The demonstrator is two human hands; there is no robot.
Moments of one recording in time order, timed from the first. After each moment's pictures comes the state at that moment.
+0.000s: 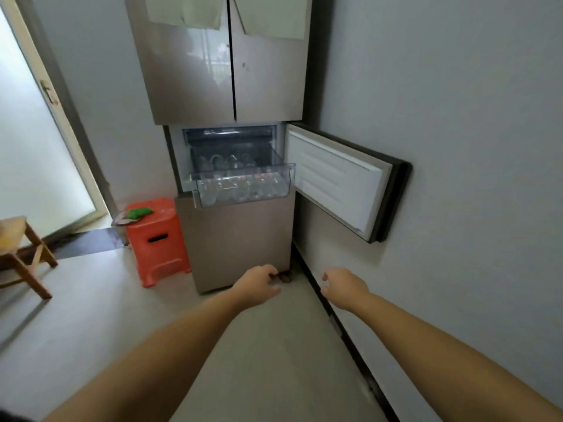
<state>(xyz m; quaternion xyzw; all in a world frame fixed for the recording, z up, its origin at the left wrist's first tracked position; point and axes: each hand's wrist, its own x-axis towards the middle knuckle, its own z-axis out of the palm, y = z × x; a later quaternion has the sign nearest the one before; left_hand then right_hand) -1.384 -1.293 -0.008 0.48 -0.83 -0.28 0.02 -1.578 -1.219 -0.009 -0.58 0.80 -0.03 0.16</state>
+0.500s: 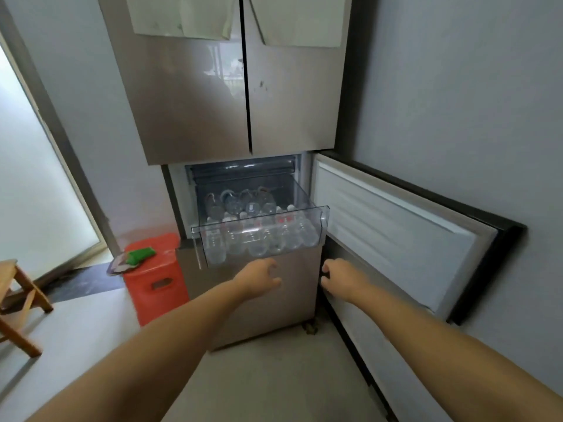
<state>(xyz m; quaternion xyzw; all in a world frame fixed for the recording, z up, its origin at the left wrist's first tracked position) -1.418 -1.602 0.019 0.50 -0.83 -0.24 0.03 -1.617 -1.538 0.005 -0.61 0.78 -0.06 0.13</state>
